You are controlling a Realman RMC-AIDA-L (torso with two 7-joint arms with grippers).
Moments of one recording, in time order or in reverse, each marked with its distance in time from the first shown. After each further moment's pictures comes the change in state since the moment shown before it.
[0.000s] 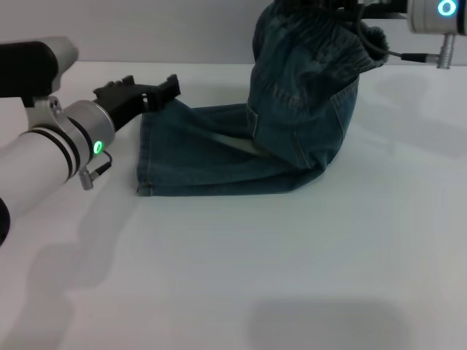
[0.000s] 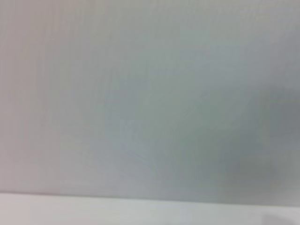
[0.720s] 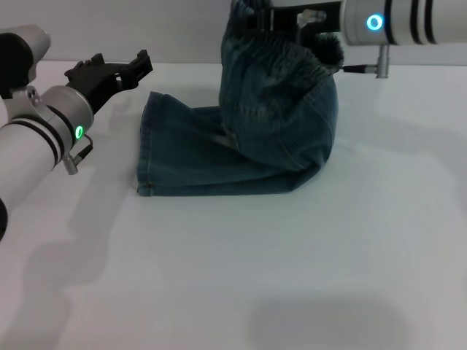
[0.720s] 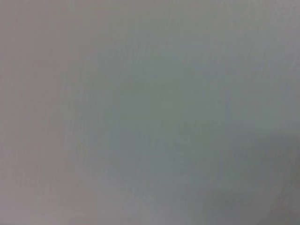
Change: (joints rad) left arm -0.025 -0.003 -0.036 0.074 0.002 0.136 -0.003; right arm 0.121 0.038 -0.123 -0.144 0.008 -0.140 -0.062
